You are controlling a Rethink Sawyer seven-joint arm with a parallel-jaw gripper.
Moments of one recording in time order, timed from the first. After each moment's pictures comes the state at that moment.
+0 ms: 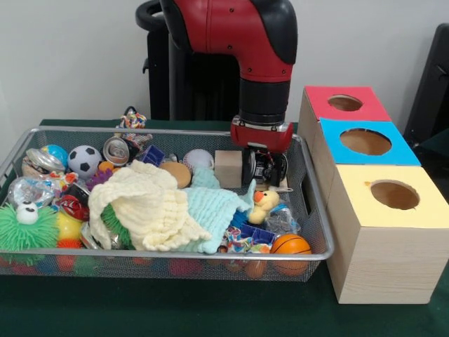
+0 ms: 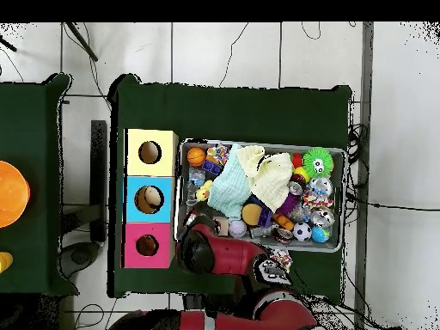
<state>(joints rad) -0.21 -0.45 0.01 2.00 -0.08 -0.19 2.06</state>
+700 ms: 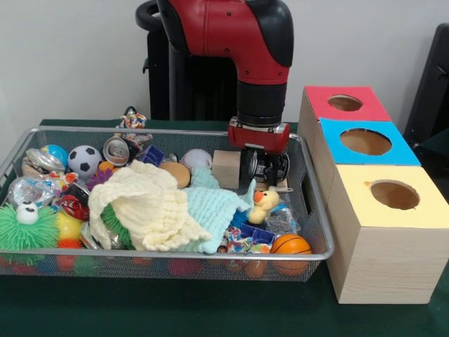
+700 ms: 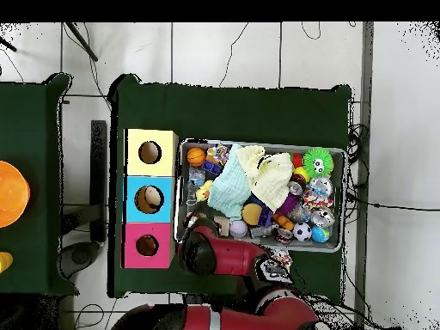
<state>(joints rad) -0.22 -0.44 0.01 2.00 -0.10 -0.19 2.06</state>
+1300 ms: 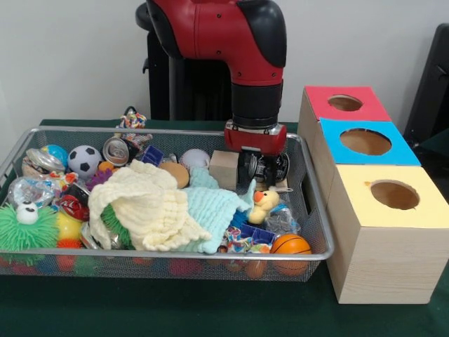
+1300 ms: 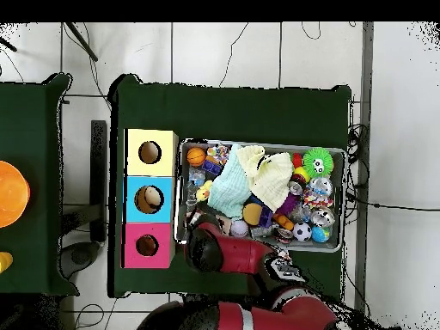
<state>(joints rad) -0.29 -0.44 0.07 2.00 -0.12 -0.20 2.06</state>
